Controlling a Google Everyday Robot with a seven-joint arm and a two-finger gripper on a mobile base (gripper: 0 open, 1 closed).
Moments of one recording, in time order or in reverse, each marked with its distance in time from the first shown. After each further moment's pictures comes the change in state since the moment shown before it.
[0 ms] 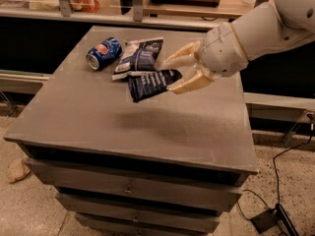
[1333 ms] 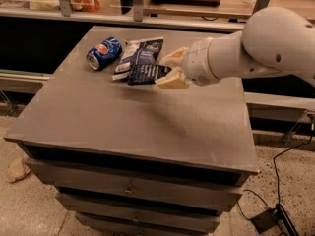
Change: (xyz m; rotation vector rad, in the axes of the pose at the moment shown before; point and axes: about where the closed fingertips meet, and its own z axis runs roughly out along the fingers) arm 0.041 -0.058 0.031 0.414 0.120 0.191
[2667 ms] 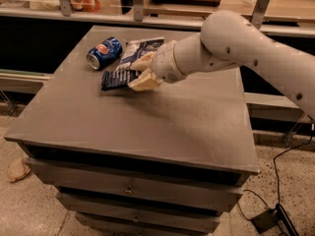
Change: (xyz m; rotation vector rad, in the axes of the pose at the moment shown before) arm -0.027 0.008 0.086 -0.172 -0.106 -0.043
